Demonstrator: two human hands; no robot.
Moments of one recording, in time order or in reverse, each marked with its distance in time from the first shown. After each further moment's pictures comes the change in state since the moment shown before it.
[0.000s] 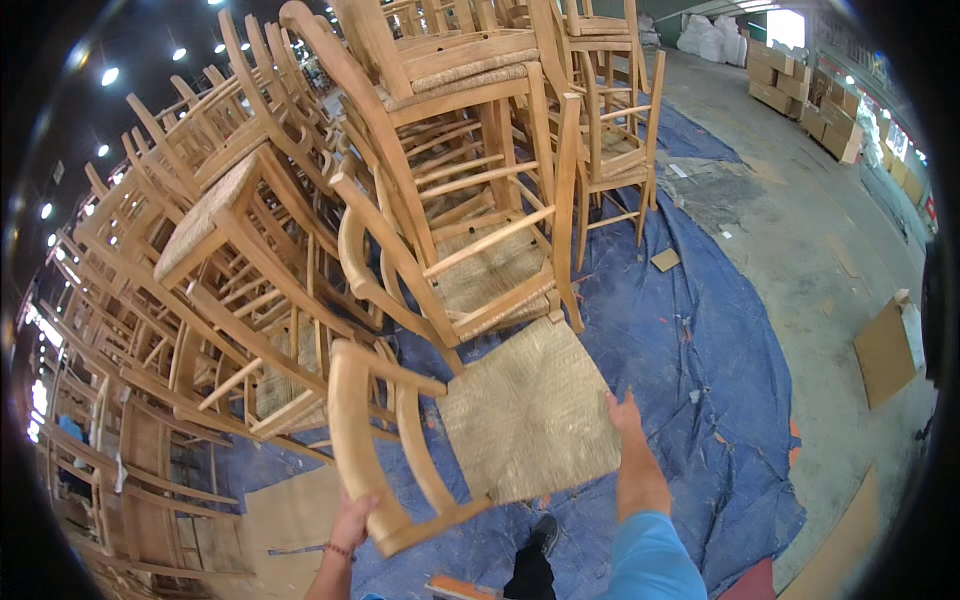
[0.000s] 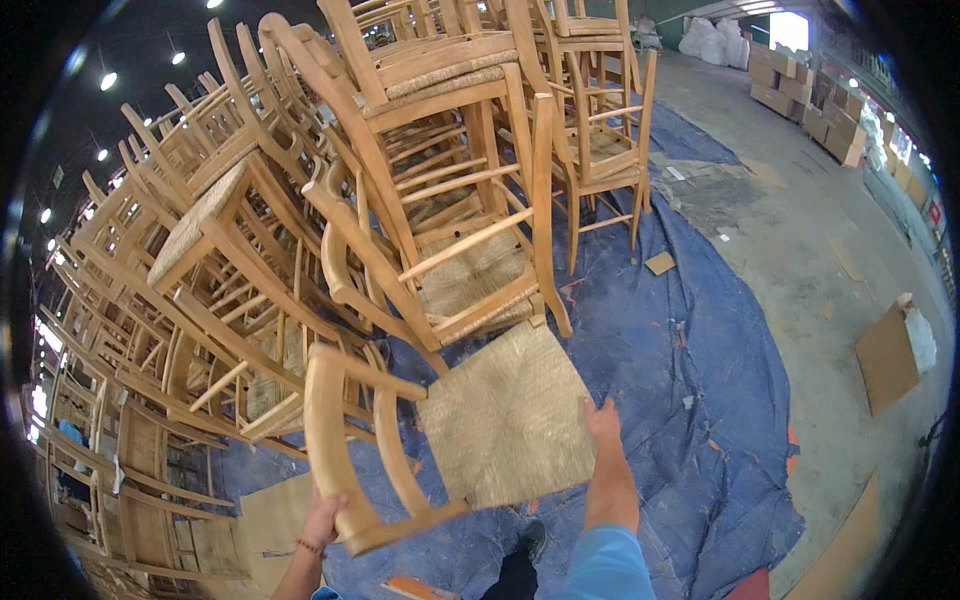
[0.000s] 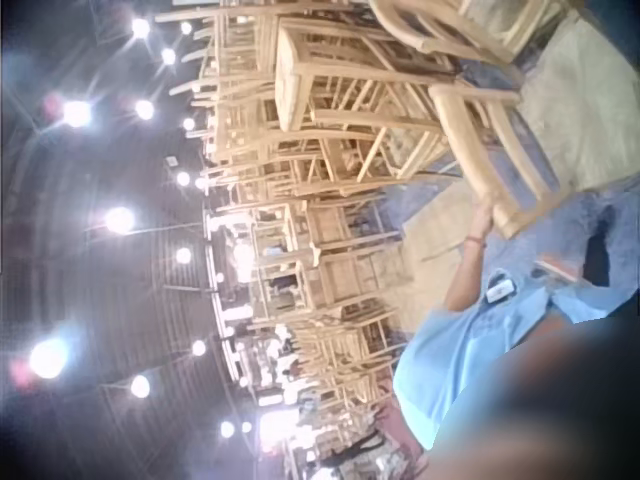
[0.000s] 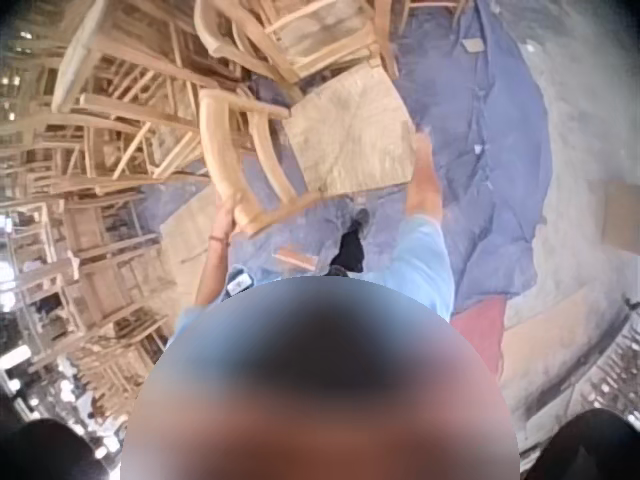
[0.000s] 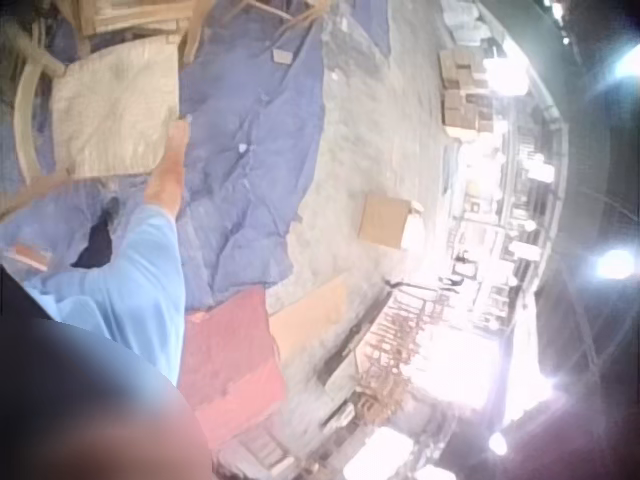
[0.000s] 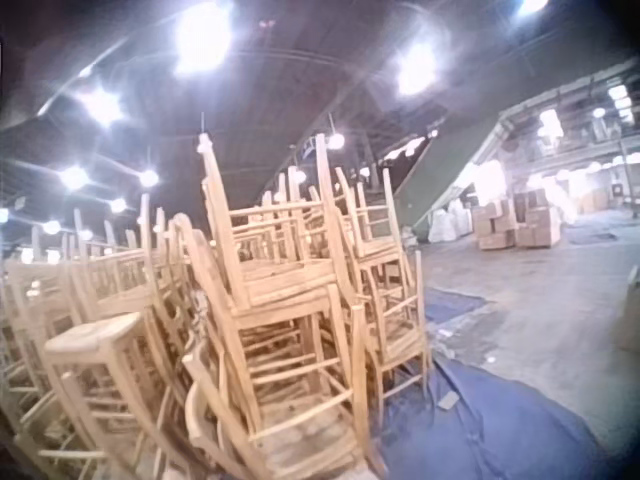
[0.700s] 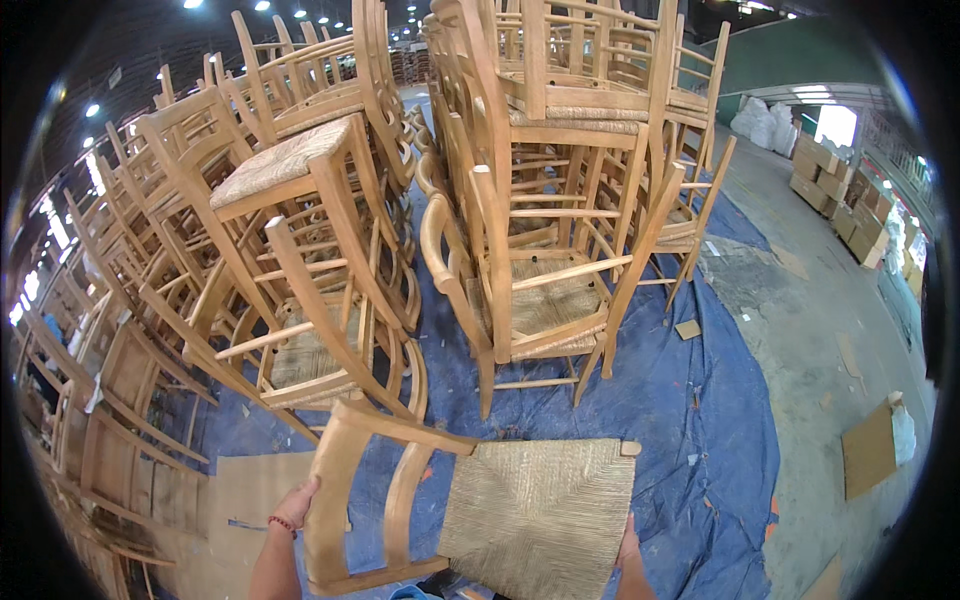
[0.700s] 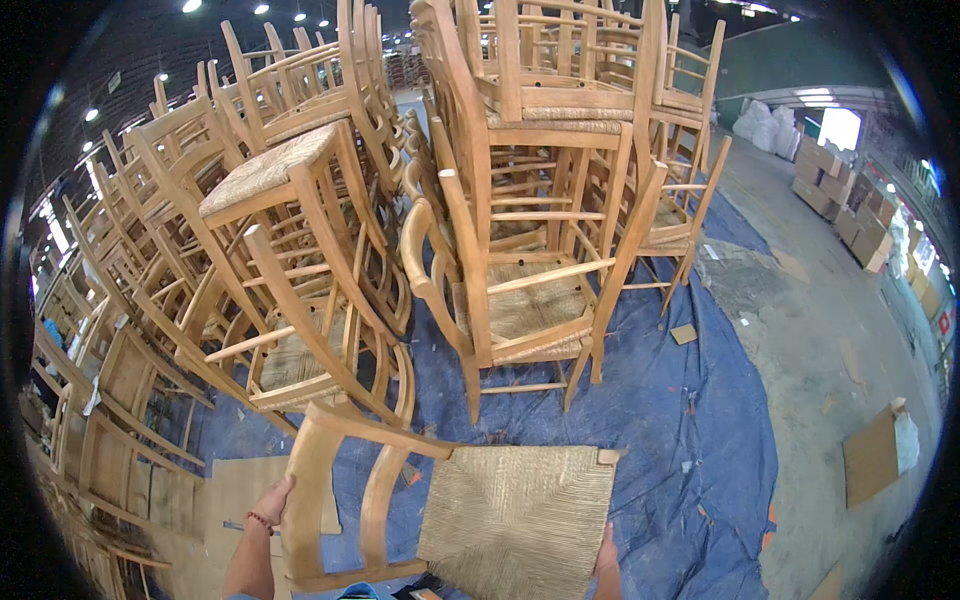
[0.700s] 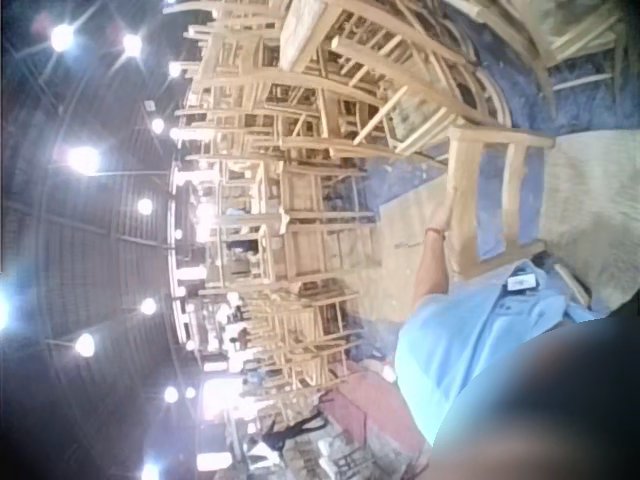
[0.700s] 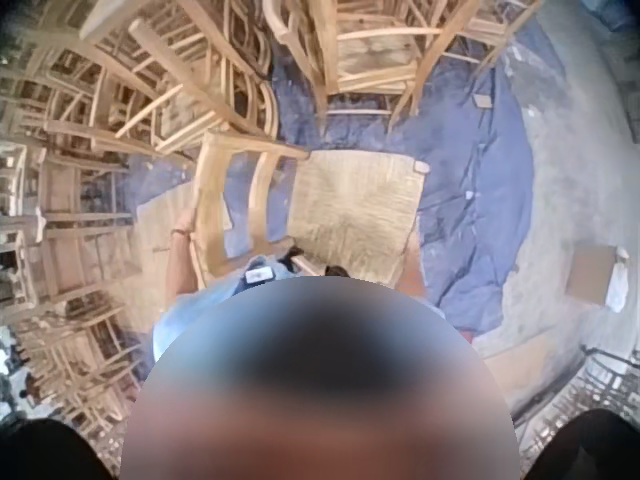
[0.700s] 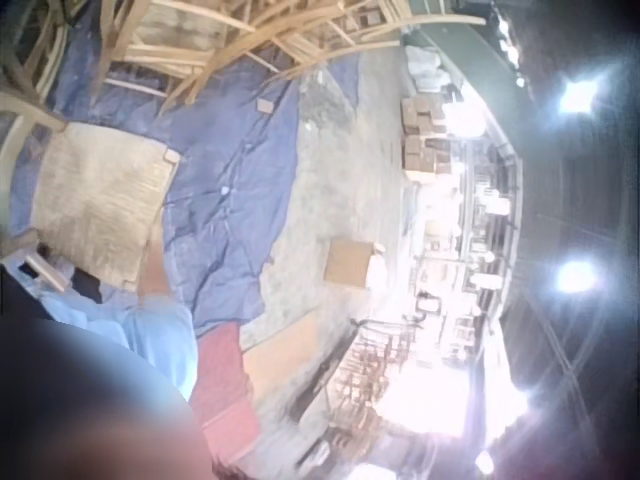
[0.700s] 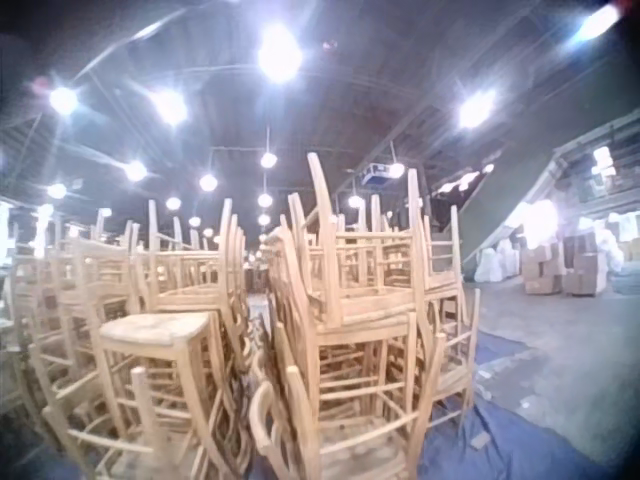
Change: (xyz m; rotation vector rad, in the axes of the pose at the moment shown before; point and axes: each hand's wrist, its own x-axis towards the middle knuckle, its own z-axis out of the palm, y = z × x) left_hand 0.026 -0.003 -0.216 0.148 0.026 -0.234; right_hand -0.199 0.062 0.005 0.998 -0.457 0.621
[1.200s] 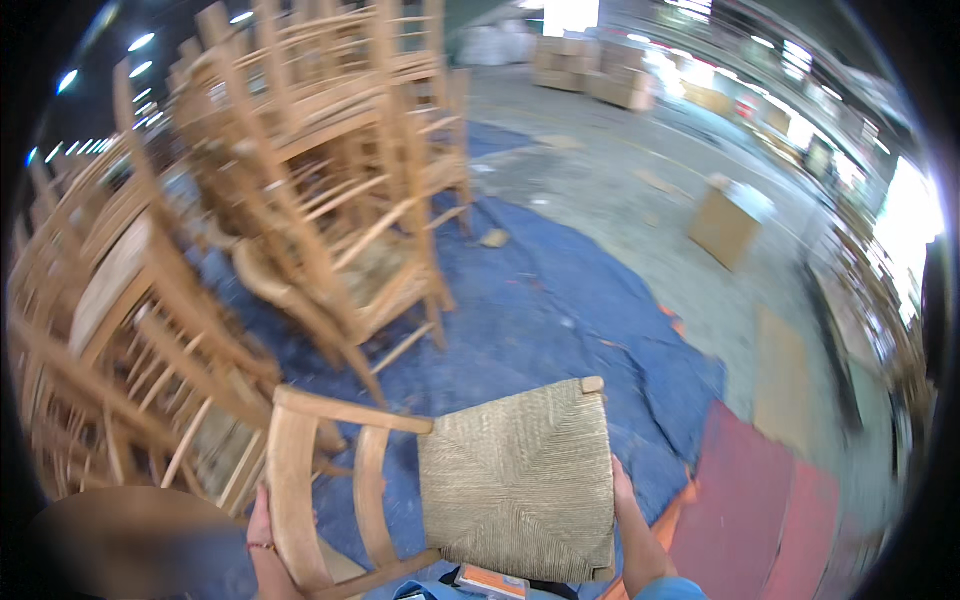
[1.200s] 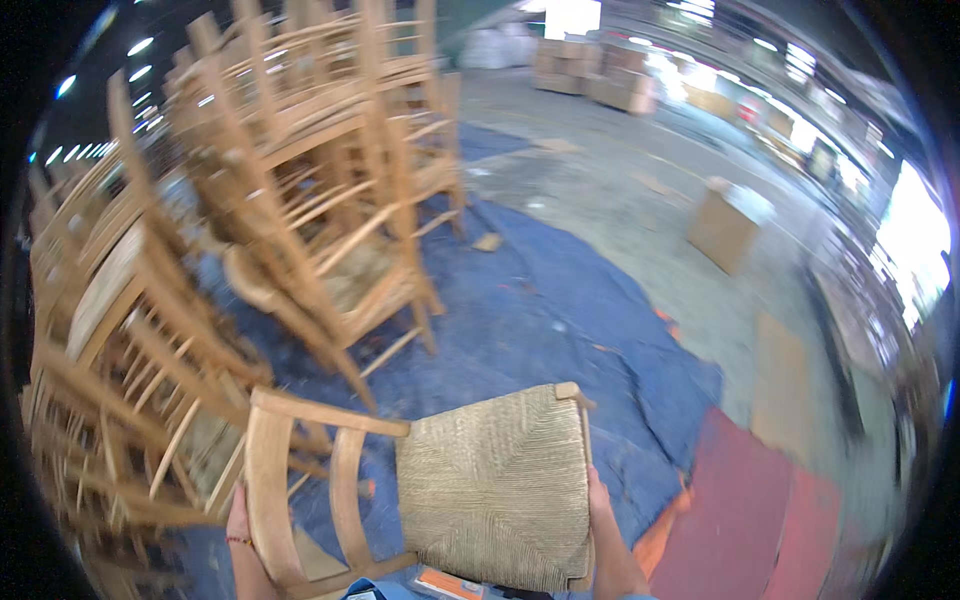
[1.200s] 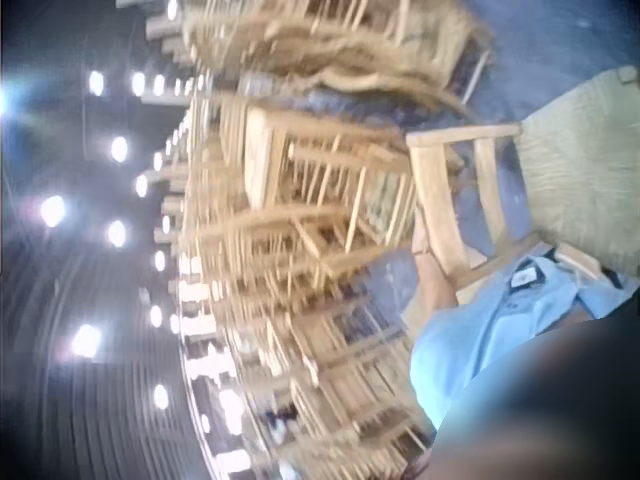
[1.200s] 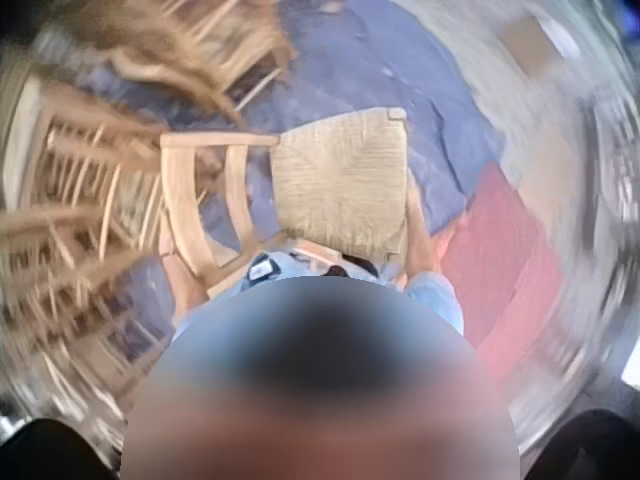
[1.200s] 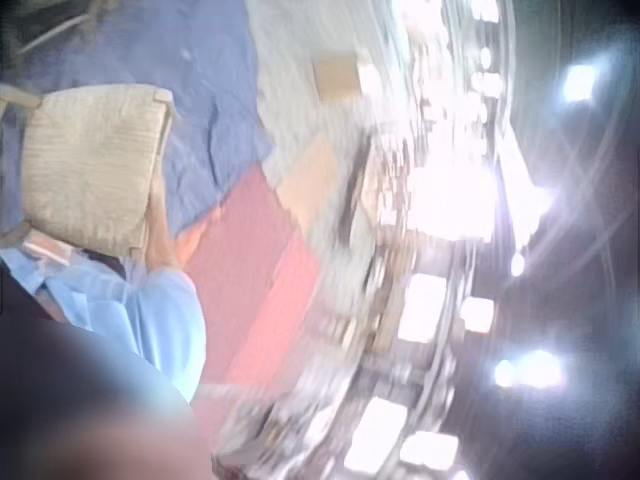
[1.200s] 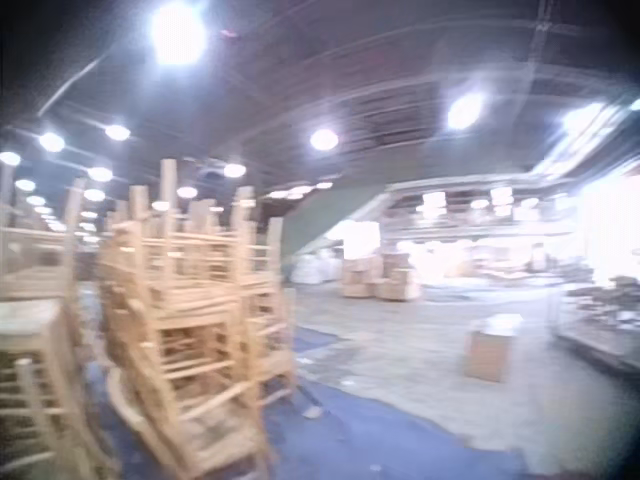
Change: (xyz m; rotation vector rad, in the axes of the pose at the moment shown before) left_hand 0.090 0.070 -0.070 -0.135 -0.598 -0.181; right_hand -0.250 0.197 0.013 0.152 0.583 -0.291
